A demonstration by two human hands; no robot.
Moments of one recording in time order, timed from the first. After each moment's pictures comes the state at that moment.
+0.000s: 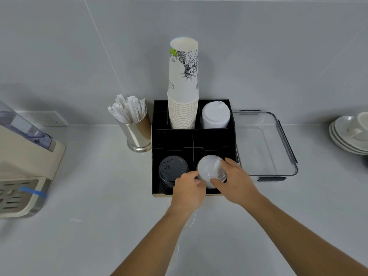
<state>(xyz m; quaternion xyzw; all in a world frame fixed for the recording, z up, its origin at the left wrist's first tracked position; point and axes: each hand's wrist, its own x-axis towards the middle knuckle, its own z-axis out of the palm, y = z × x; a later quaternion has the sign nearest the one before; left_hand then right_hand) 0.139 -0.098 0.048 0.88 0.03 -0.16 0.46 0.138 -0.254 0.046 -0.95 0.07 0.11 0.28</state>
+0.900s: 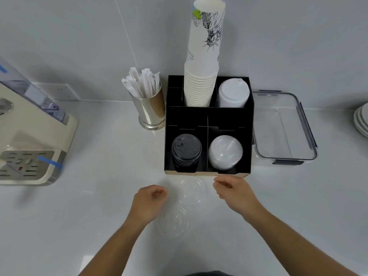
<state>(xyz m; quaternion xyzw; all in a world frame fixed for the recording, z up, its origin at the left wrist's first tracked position) 0.074 0.039 0.001 0.83 0.20 -0.21 0.47 0.075 -0.214 0.019 -0.79 0.23 0.20 0.53</state>
